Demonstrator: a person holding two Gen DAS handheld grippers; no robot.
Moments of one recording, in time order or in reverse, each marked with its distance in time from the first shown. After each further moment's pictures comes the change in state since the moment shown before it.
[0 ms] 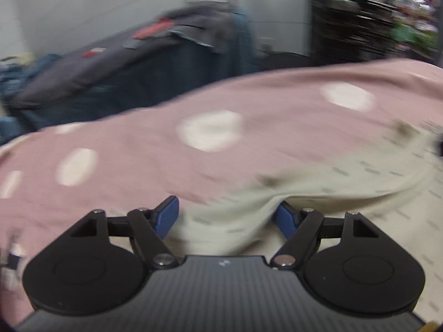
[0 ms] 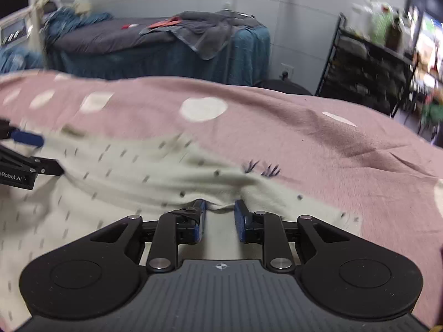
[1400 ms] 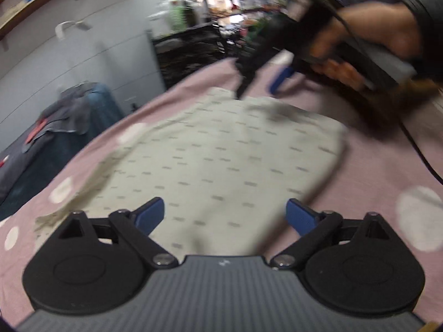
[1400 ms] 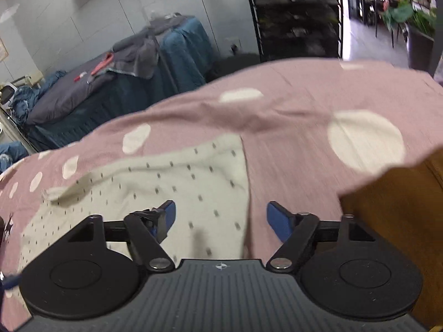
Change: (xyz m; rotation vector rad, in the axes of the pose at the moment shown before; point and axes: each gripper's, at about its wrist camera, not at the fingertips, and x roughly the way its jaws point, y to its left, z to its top) left arm -0.201 -0.183 -0.115 0.507 -0.232 -0.461; right arm -0.054 -0.092 -0.012 0.401 0.097 0.038
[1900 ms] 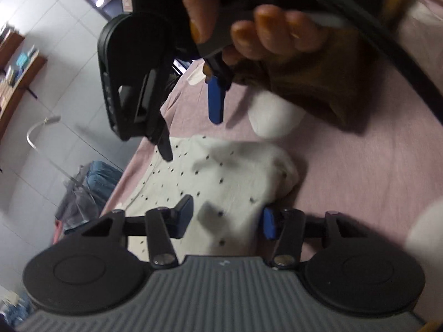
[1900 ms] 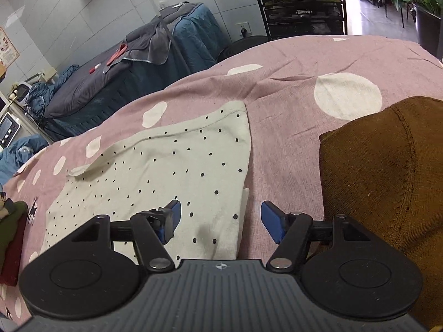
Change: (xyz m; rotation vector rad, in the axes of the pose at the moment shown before) left arm 0.077 -0.098 0.049 0.397 -0.030 0.150; right arm -0.028 -0.010 -0.022 0.023 0.057 0.091
